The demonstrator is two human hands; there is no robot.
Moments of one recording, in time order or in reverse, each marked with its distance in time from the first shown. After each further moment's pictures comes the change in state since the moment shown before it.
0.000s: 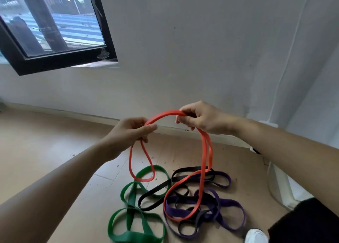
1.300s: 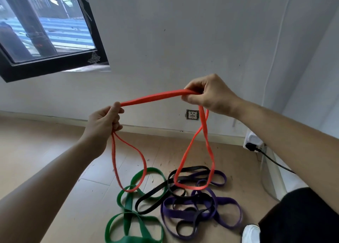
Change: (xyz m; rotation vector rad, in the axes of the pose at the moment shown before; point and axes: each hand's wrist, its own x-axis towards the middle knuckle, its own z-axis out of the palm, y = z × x) left_hand 0.005 0.009 -0.023 -0.229 0.428 -0.002; right_hand -0.004 -0.007 -0.047 -0.069 0.395 -0.142
